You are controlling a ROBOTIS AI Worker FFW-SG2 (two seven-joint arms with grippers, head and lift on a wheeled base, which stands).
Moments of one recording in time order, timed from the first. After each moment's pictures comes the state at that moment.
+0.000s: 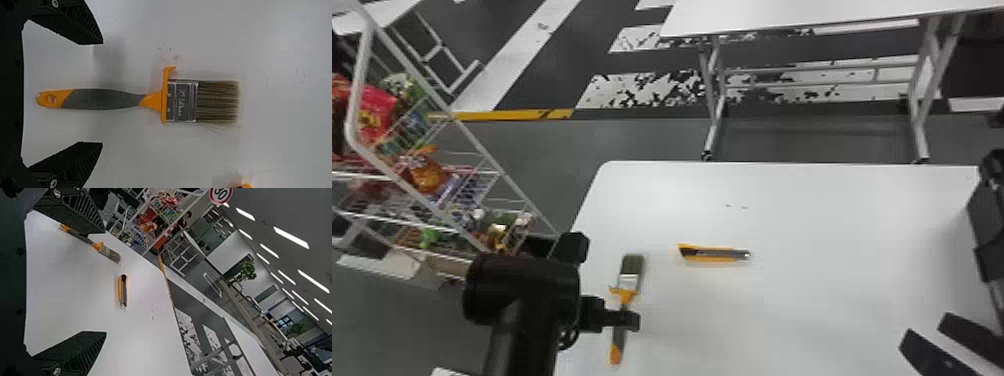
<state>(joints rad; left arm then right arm) 0.15 0.19 0.19 -1.87 -0.39 1.57 -0.68 0.70 -0.18 -0.16 -2.18 -0.57 0.61 0.74</state>
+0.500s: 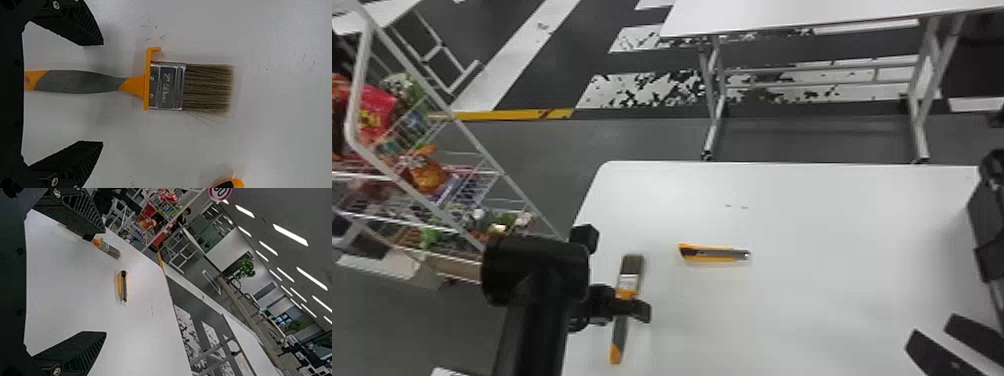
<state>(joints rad) 0.03 0.18 0.19 -1.70 -0.37 1.57 -0.71 0.71 -0.18 -0.17 -2.16 -0.57 0.59 0.74</state>
